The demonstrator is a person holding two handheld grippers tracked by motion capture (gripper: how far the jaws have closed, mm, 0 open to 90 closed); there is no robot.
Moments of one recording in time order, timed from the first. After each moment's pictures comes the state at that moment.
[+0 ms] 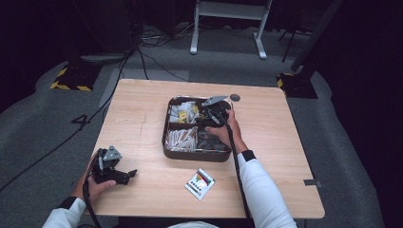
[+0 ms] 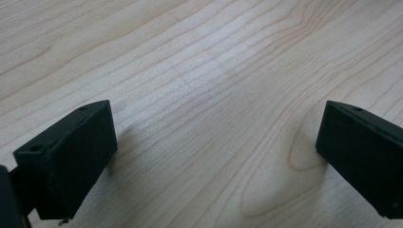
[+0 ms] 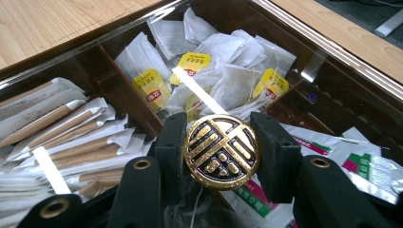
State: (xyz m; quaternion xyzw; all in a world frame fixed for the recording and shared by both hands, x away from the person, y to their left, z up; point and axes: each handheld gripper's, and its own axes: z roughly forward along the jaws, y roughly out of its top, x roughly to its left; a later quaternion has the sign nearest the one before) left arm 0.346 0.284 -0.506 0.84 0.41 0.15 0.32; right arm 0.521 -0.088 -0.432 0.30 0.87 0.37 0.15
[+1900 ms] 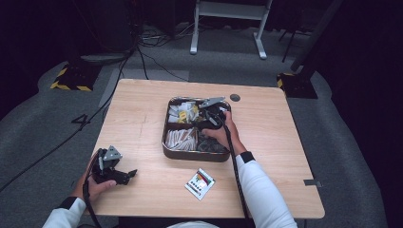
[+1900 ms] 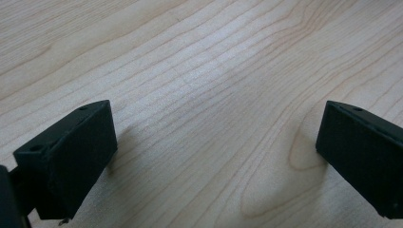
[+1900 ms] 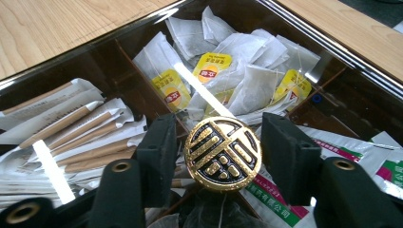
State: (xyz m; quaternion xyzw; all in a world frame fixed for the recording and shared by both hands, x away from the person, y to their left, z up) left arm 0.345 0.284 -0.506 0.84 0.41 0.15 0.32; right arm 0.517 -0.080 -0.436 0.30 0.87 0.37 0.13
